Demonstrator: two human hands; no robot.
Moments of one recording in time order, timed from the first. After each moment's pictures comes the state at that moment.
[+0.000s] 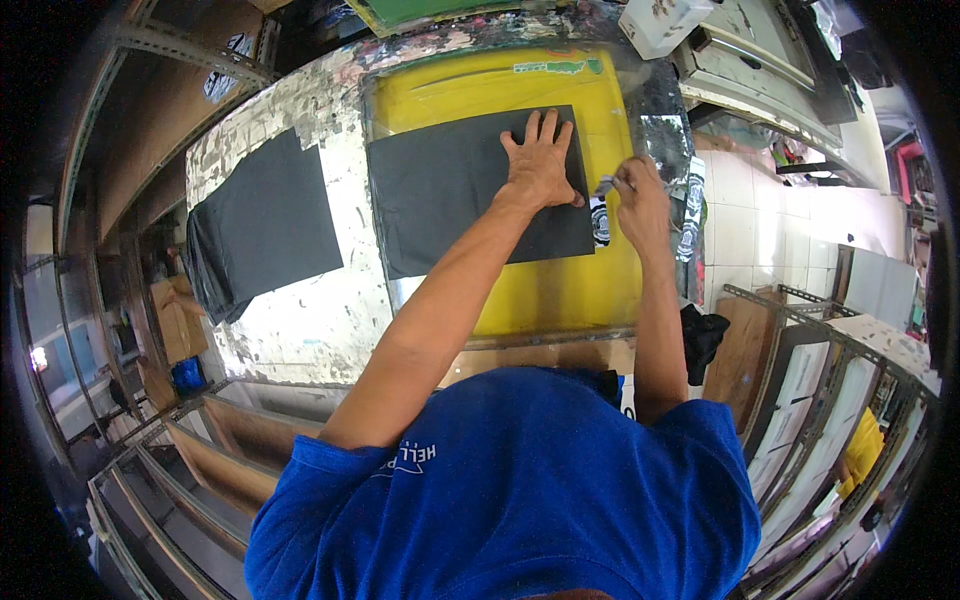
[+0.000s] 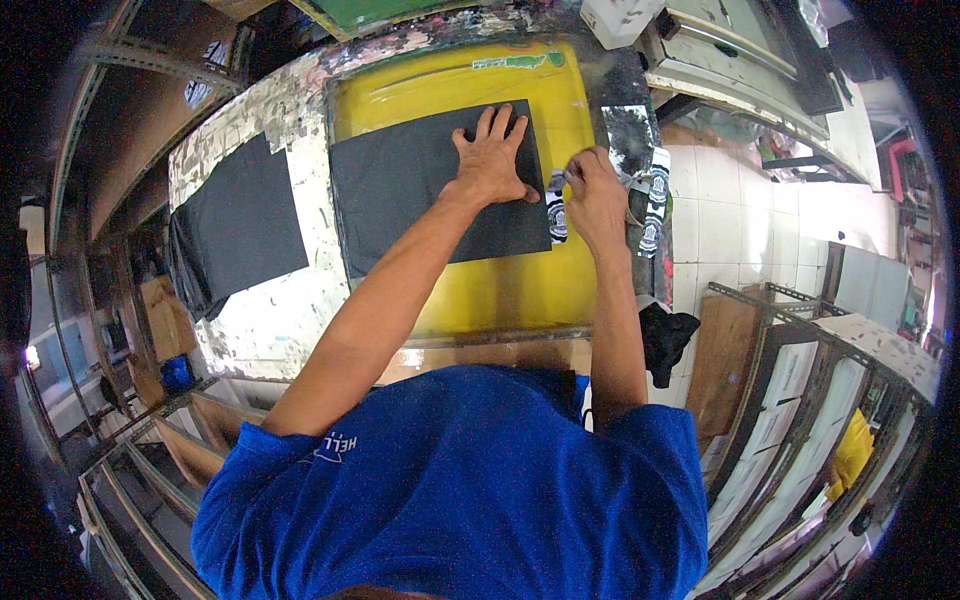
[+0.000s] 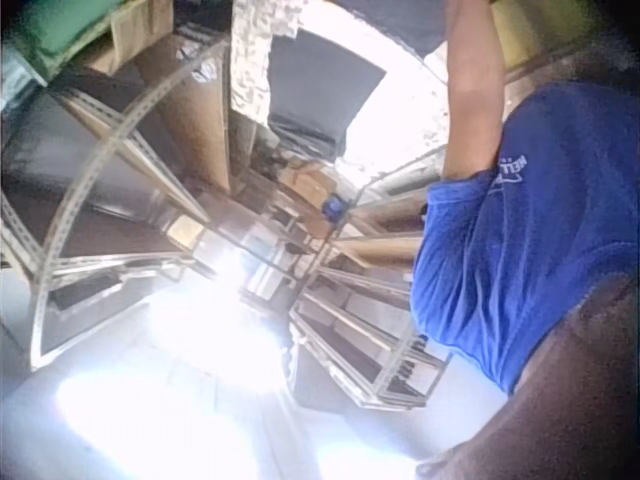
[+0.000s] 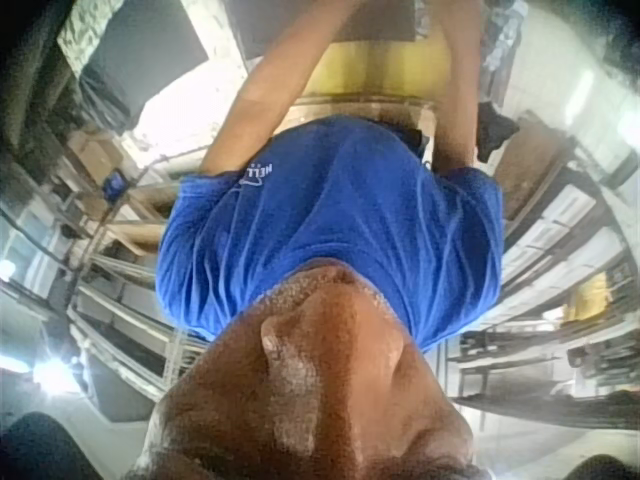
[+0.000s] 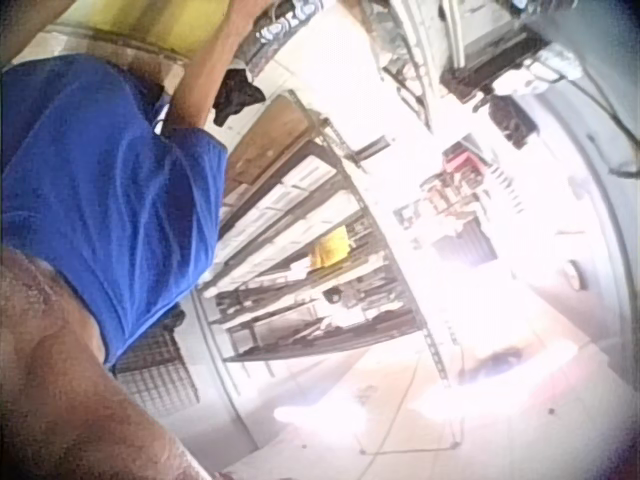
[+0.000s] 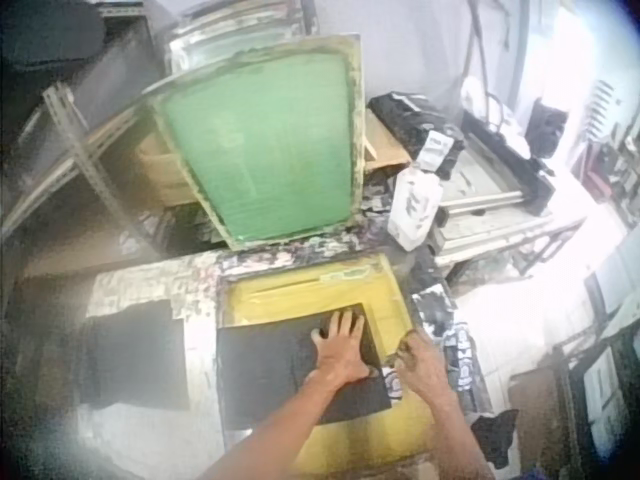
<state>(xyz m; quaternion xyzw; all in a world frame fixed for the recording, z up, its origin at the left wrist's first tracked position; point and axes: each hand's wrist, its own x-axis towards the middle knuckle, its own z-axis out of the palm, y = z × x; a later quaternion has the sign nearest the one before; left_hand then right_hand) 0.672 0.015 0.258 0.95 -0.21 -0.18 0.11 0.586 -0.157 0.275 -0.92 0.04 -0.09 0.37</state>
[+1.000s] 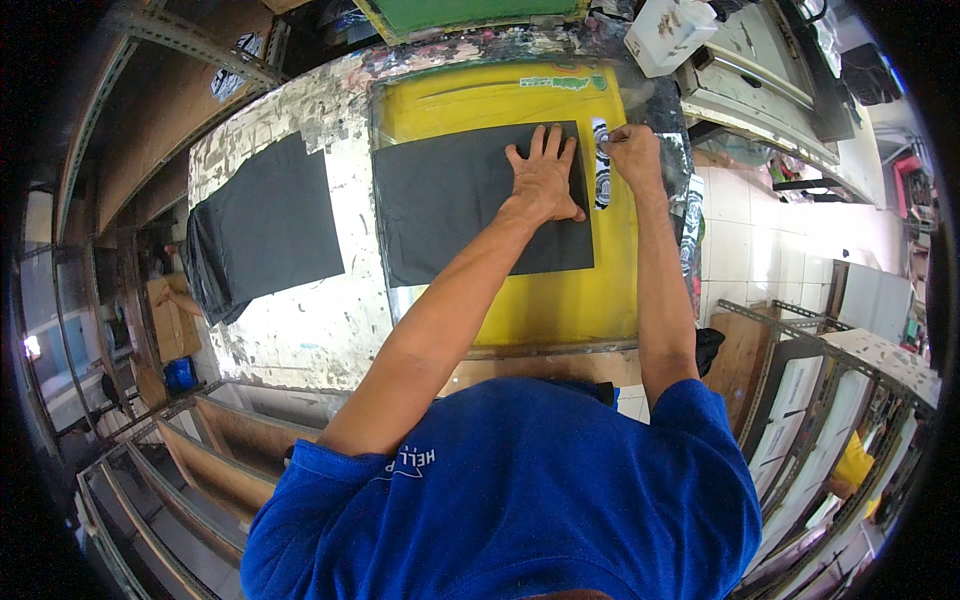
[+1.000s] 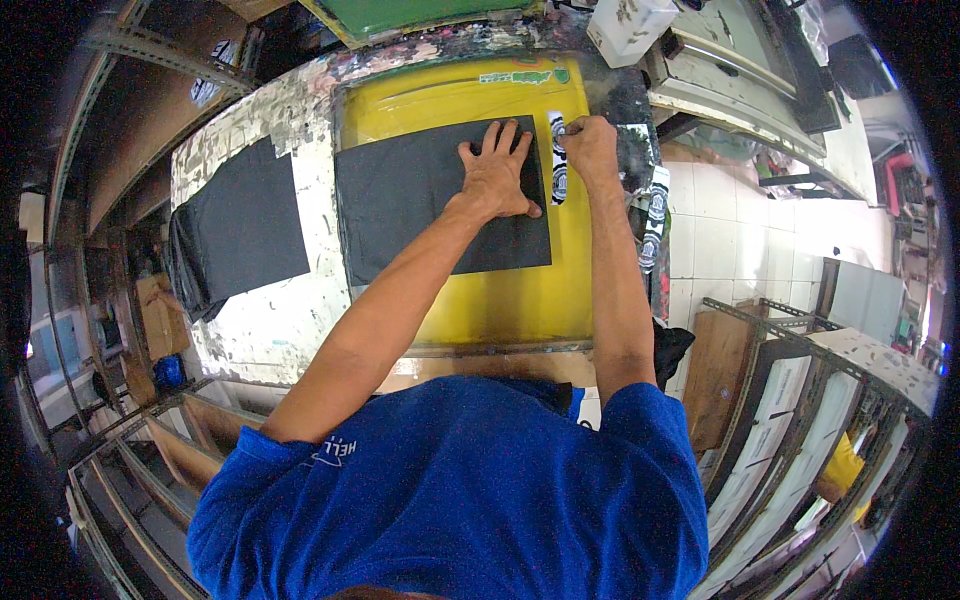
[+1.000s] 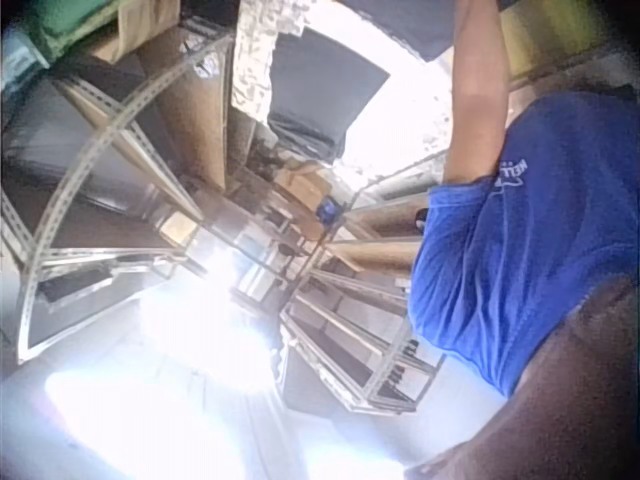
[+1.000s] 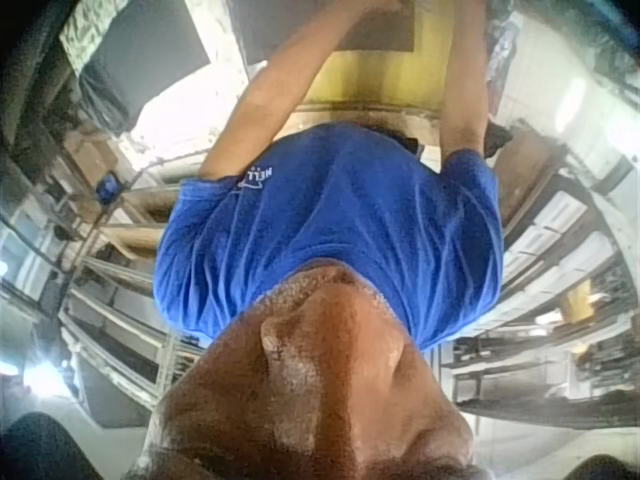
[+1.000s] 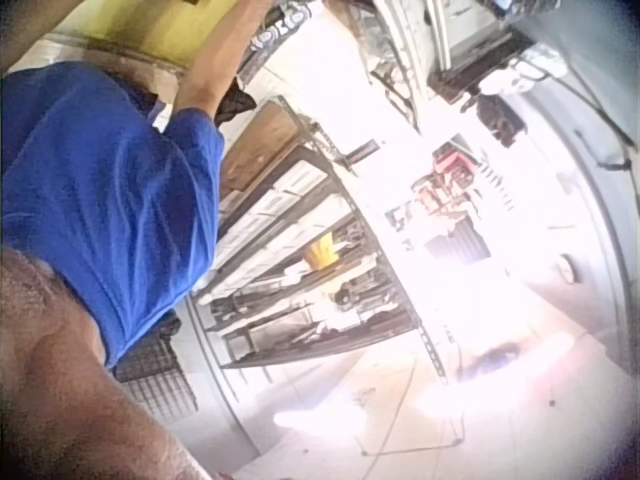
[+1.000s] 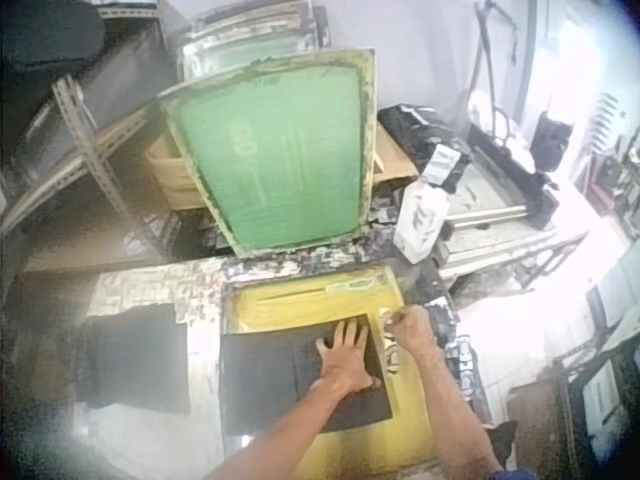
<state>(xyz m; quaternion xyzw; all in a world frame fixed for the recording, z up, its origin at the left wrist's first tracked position) 0.674 0.014 0.267 0.95 -0.21 -0.22 0.10 0.696 -0.176 0.240 -0.92 0.12 -0.01 0.37</state>
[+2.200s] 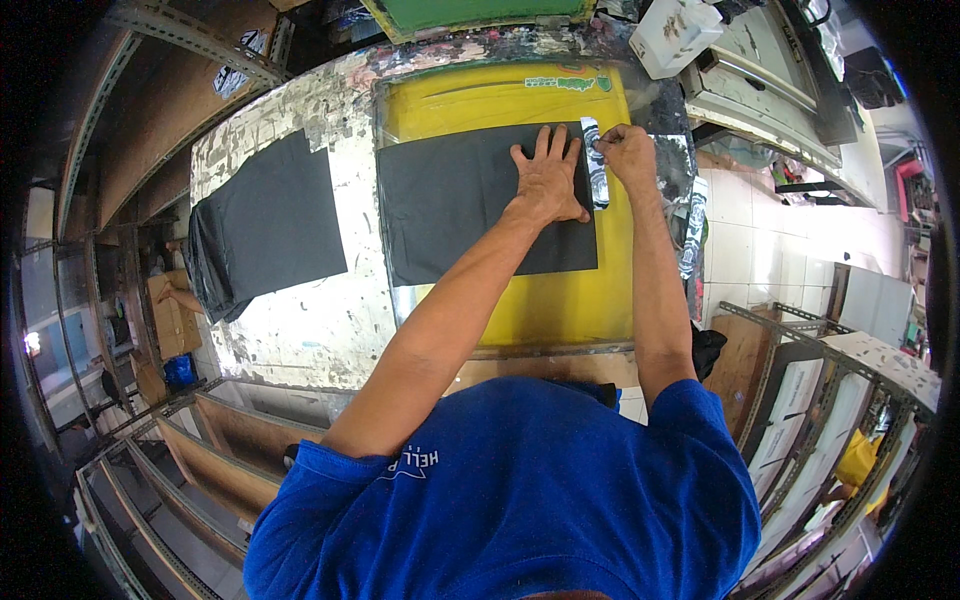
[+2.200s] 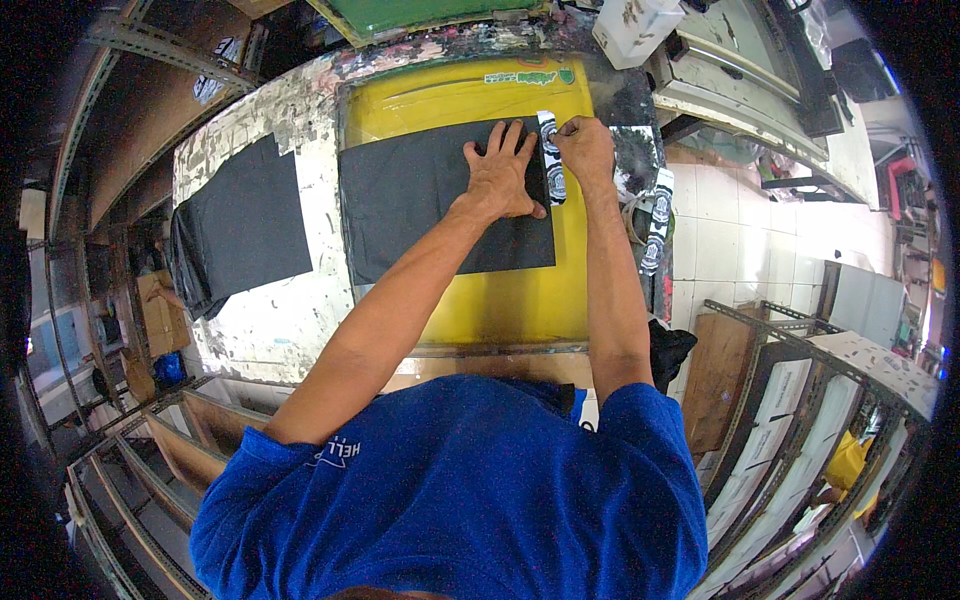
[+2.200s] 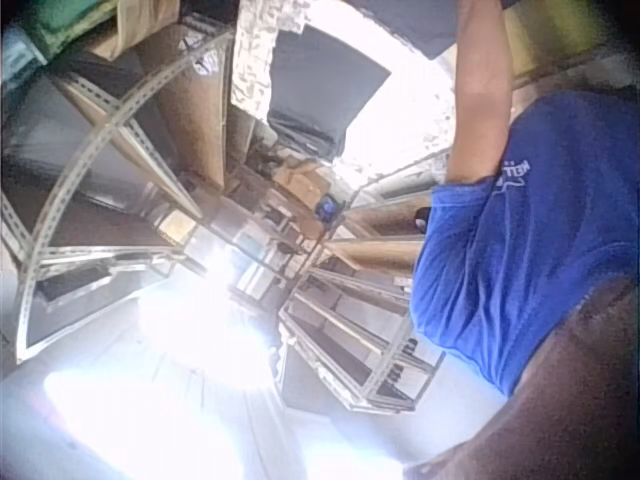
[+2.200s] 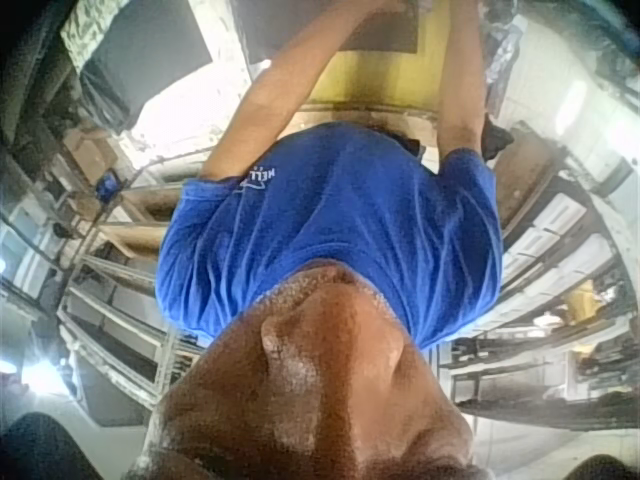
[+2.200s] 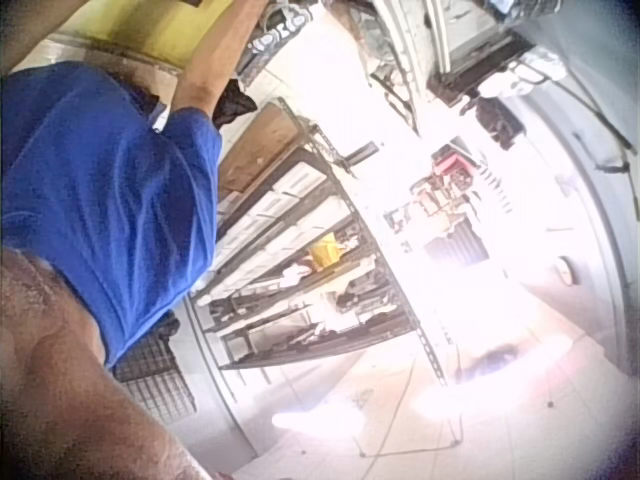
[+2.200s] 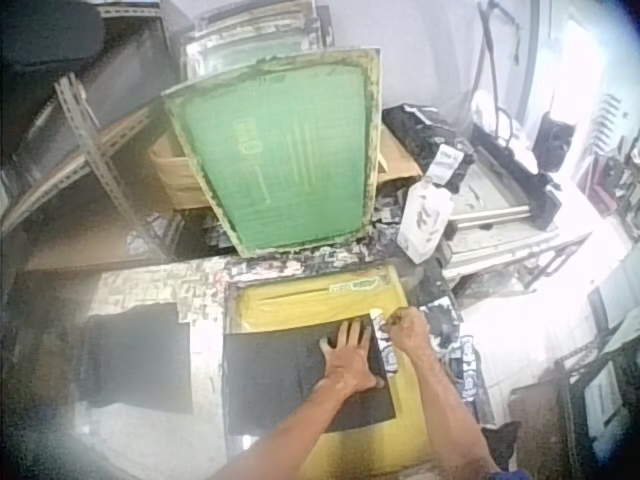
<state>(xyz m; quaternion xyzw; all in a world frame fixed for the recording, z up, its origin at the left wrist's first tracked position) 0.672 0.015 0.258 0.95 -0.21 -0.19 0.12 0.702 -0.167 0.213 -0.91 0.14 0.00 0.38</state>
